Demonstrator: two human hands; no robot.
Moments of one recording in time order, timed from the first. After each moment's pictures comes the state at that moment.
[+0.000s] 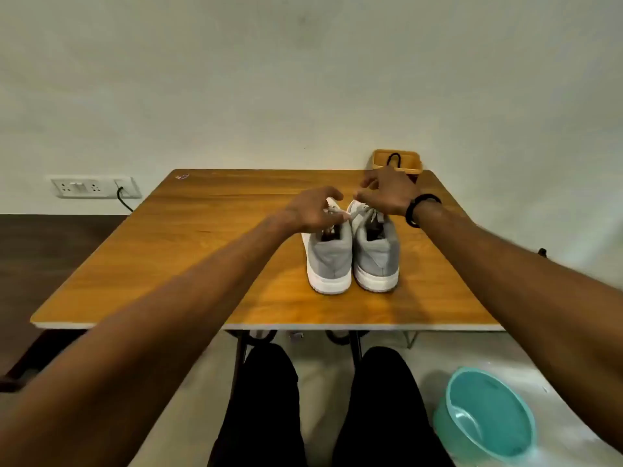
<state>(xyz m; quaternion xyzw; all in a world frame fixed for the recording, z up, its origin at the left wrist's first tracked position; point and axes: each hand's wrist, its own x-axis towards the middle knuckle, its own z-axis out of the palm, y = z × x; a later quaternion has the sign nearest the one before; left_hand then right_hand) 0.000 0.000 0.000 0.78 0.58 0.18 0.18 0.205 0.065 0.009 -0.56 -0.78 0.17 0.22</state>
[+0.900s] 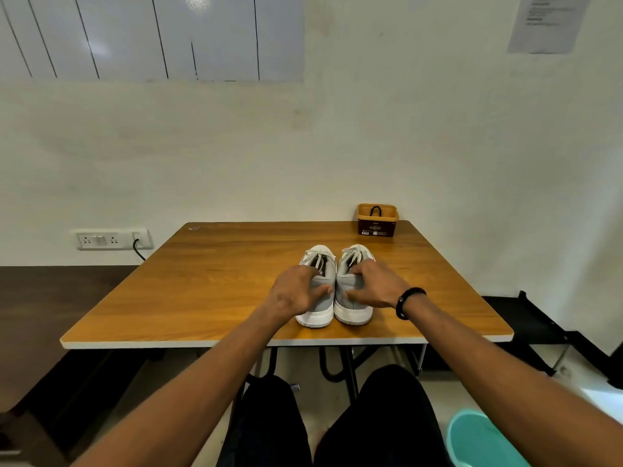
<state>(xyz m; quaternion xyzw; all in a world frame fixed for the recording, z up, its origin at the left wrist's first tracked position) 0.007 -0.099 -0.051 0.74 0.63 0.22 0.08 0.217 -0.073 -0.028 -0.52 -0.83 0.11 0.14</state>
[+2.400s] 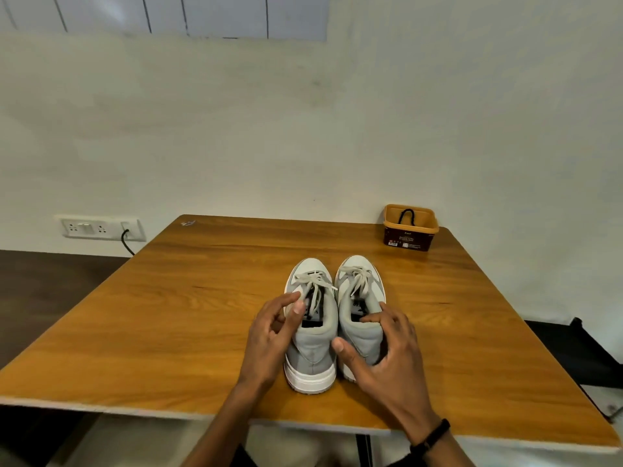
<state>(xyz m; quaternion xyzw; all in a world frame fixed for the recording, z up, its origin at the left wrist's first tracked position) -0.028 -0.055 -0.130 0.52 0.53 0.60 0.29 0.191 -0.046 -0.120 -0.52 -0.72 0.16 0.43</state>
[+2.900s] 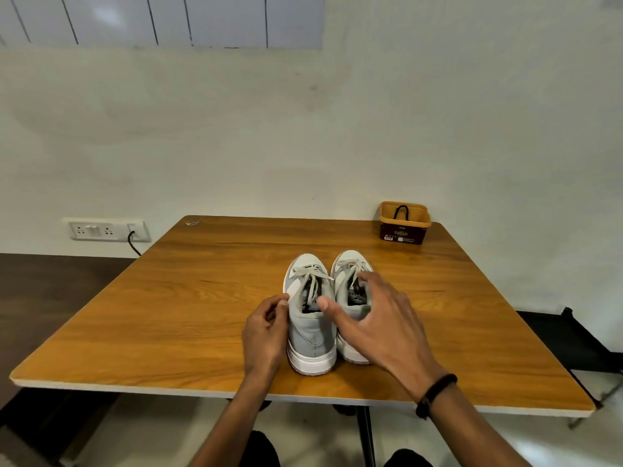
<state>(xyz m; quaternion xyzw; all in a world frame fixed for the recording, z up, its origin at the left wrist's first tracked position) -0.023 -0.069 -0.137 0.43 0.61 0.61 0.25 0.176 -0.074 -0.044 -0.59 -0.74 0.15 0.28</state>
